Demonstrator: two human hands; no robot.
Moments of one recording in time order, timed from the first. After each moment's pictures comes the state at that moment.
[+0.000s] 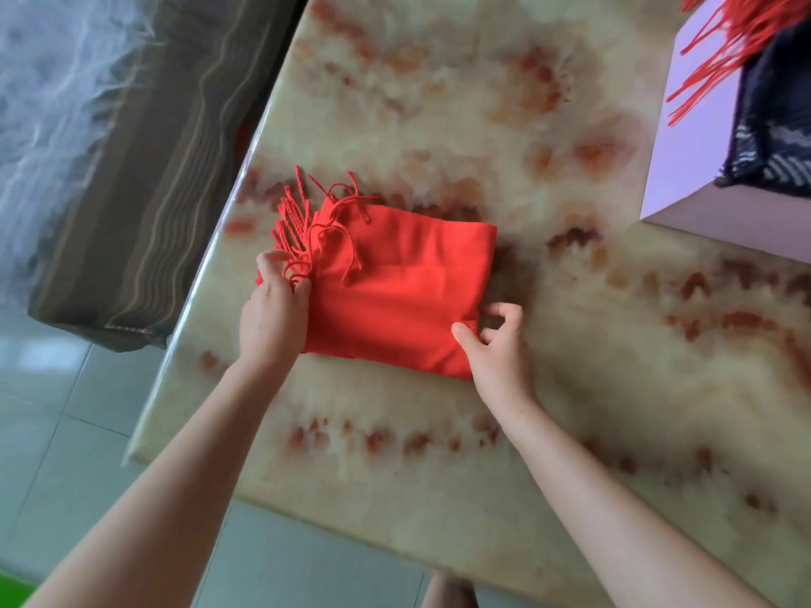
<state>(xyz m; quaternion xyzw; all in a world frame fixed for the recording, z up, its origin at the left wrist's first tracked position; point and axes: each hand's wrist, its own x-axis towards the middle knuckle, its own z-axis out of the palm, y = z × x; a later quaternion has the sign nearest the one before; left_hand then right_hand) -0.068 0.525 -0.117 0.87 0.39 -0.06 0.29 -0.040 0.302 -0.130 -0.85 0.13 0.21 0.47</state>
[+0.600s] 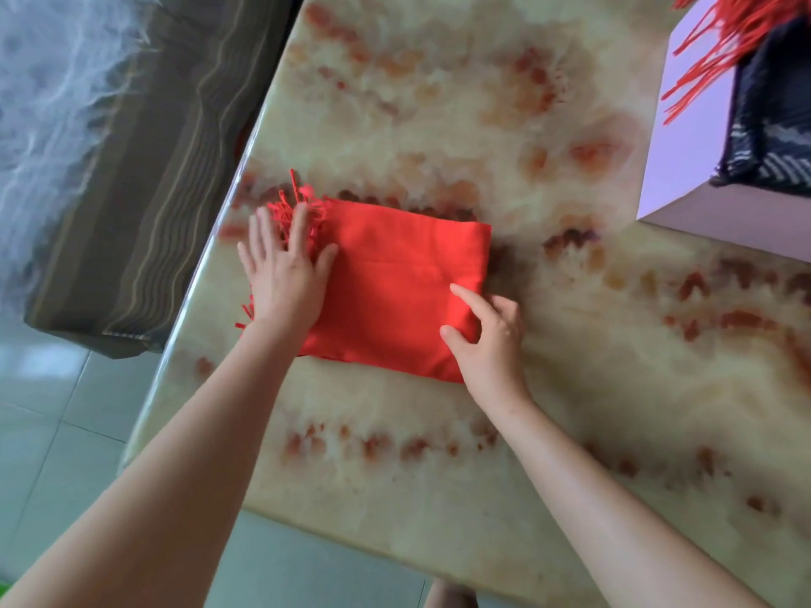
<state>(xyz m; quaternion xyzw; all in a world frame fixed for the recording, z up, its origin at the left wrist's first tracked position) -0.032 0.536 -0.141 0.95 0.27 -0.05 0.16 -0.033 0.306 -0.125 -0.89 0.02 0.19 0.40</state>
